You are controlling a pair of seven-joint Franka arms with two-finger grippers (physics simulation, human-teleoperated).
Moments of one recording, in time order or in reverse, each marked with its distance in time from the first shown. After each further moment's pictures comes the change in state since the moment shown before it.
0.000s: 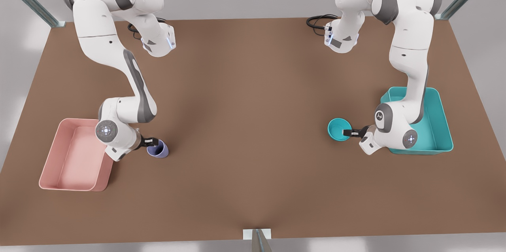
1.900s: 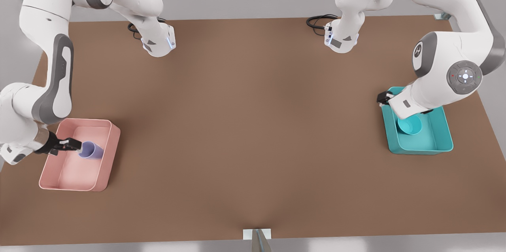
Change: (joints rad) left arm -0.051 -0.349 -0.088 0.473 0.385 -0.656 -0.008; right arm -0.299 -0.063 0.029 0.398 0.045 -0.314 -0.356
